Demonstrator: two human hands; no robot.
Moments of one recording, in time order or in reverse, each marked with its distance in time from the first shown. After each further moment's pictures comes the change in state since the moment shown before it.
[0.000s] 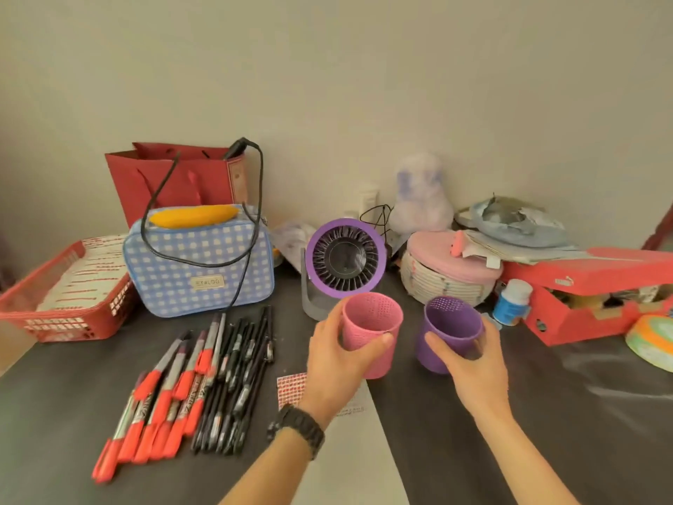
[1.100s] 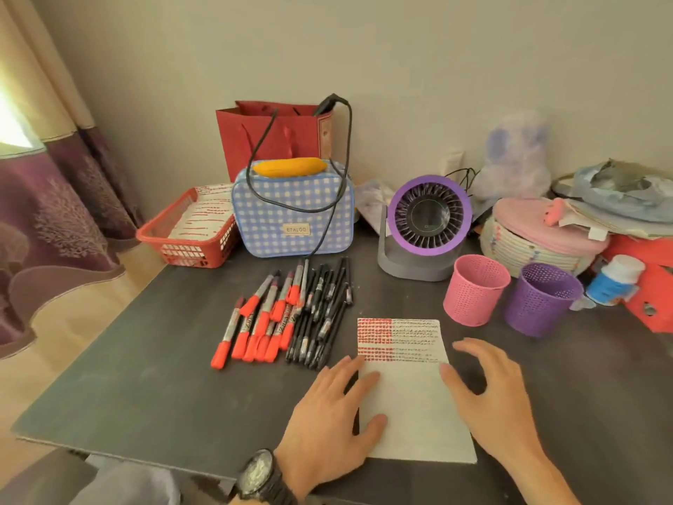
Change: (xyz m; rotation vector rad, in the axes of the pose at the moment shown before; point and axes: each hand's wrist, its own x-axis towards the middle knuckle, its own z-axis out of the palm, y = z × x) left_hand -0.150 -0.051 -0.100 1.092 -0.283 0.066; right_hand -0.115 0.015 0.036 -0.519 -0.264 -0.290
